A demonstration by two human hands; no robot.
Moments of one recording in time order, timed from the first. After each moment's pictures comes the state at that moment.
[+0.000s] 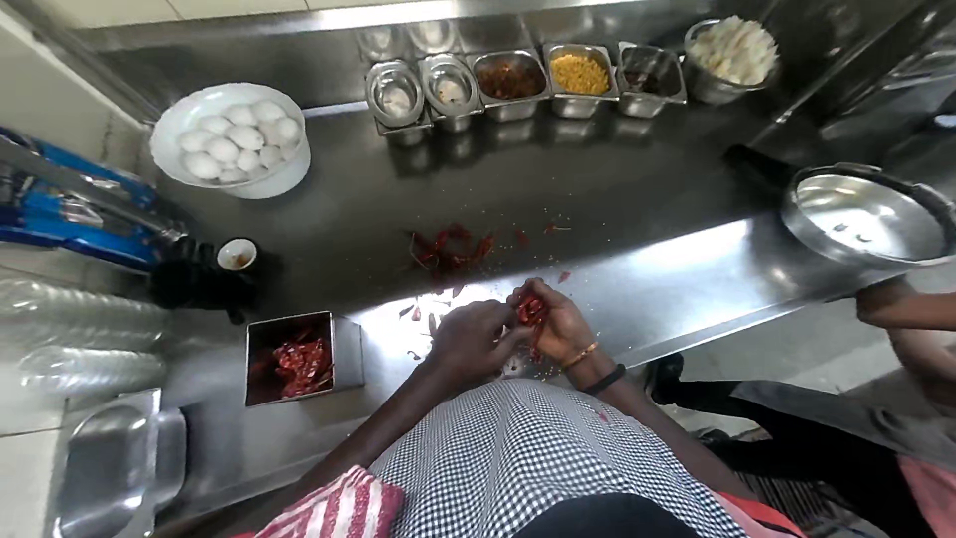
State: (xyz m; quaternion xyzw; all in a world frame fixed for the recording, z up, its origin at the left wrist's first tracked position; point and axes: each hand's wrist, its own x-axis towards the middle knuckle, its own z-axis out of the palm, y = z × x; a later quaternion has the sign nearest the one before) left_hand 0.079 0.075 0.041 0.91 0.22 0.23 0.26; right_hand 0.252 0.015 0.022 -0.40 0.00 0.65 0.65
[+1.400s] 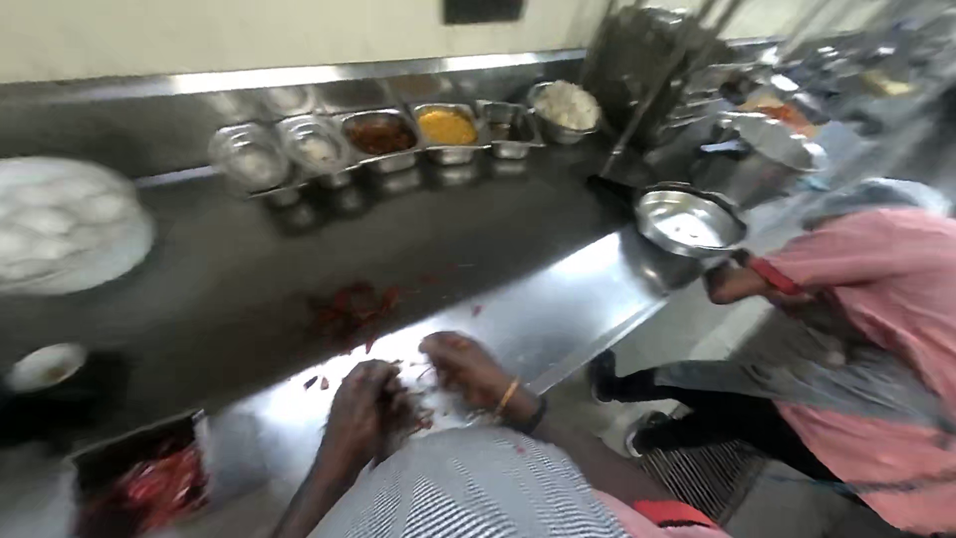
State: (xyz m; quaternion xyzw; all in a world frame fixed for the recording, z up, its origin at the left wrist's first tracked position) left_hand 0.064 0.062 0.032 0.52 0.41 0.28 0.70; right_hand 0.246 -0.009 0.053 -0.57 -0.28 0.56 0.53
